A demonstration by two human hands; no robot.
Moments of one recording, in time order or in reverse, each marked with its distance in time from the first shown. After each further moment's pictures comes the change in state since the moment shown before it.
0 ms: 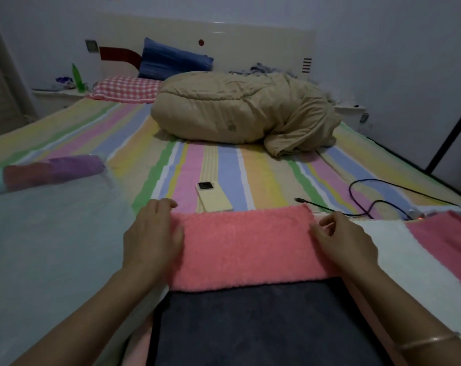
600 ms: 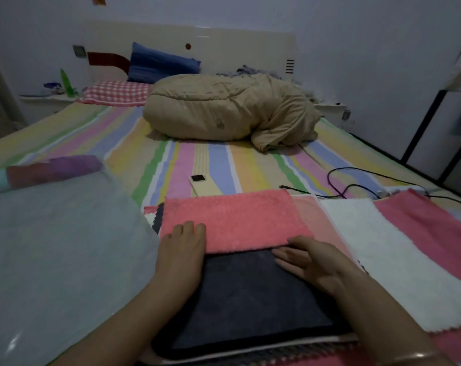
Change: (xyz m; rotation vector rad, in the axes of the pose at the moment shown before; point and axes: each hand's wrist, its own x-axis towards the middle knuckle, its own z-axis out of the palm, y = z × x) left_hand -0.073 0.032 0.005 0.337 -0.187 0.372; right_hand -0.100 -0.012 -0.020 1.356 -0.521 0.608
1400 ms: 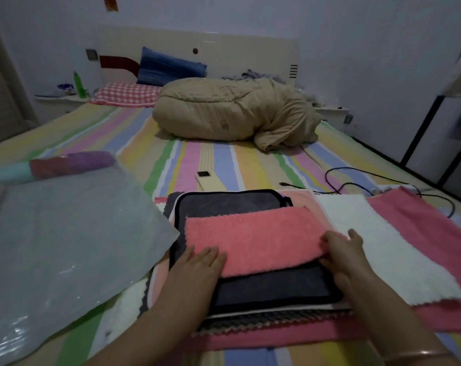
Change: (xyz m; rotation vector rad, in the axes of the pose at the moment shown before) left_hand -0.073 0.029 -0.051 -0.085 -0.241 0.209; right_hand -0.028 0.005 -0.034 -0.081 0.351 -0.297
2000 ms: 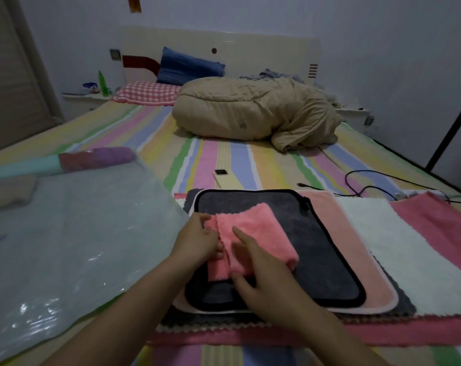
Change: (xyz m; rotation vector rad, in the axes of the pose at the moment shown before) left_hand 0.037 -0.037 -0.009 -1.379 0.165 -0.769; right_hand -0.095 0.050 0.067 -0.903 -0.788 -0.904
